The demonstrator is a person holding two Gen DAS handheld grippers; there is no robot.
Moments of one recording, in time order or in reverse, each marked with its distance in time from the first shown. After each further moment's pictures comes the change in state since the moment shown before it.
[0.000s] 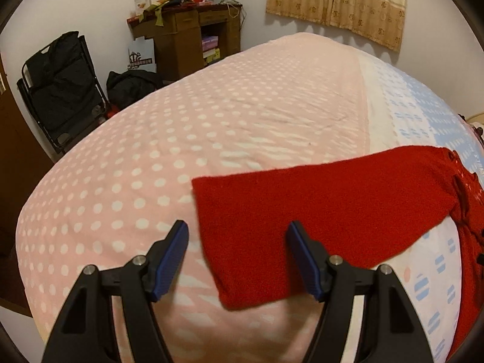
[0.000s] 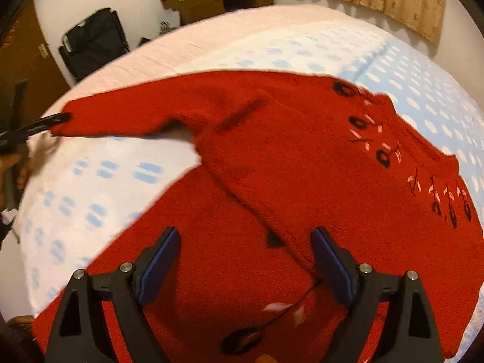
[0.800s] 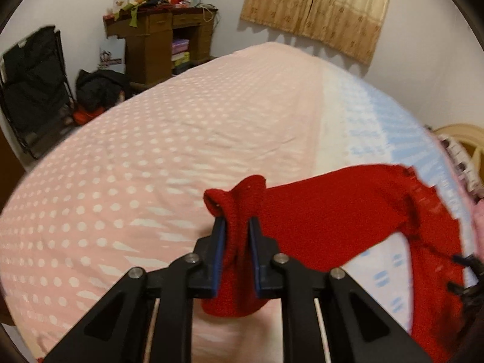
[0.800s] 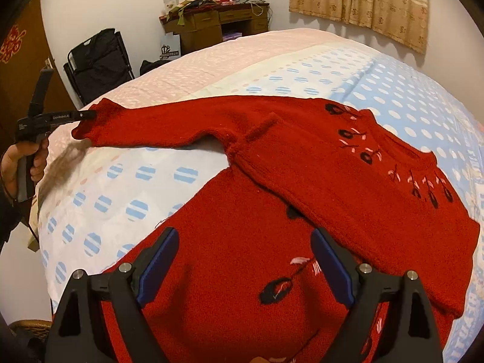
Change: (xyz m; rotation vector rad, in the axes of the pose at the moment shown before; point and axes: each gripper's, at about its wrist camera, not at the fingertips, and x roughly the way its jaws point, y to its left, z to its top) left arm -0.035 -0.015 0.023 -0.021 -0.007 -0.226; right arm -0.050 0.022 -0.028 0.048 -0.111 -0.011
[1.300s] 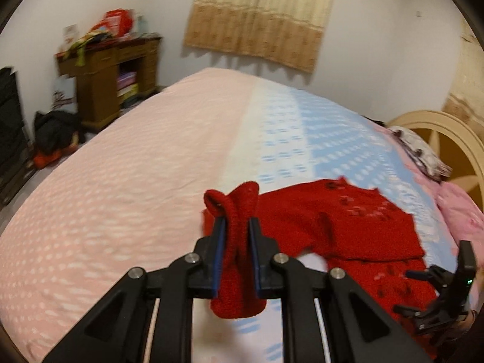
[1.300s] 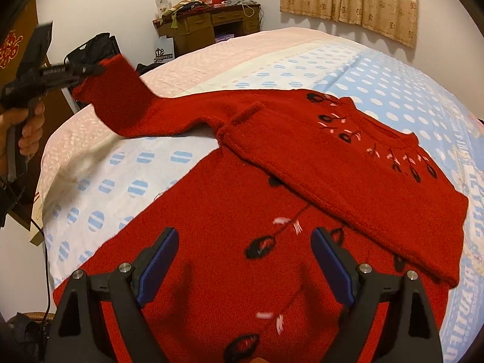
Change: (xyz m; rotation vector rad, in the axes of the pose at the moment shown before) left arm -0.049 -0.119 0.024 0.174 -0.102 -0.188; right arm -0.029 -0.011 -0.032 0.027 -0.006 -0.023
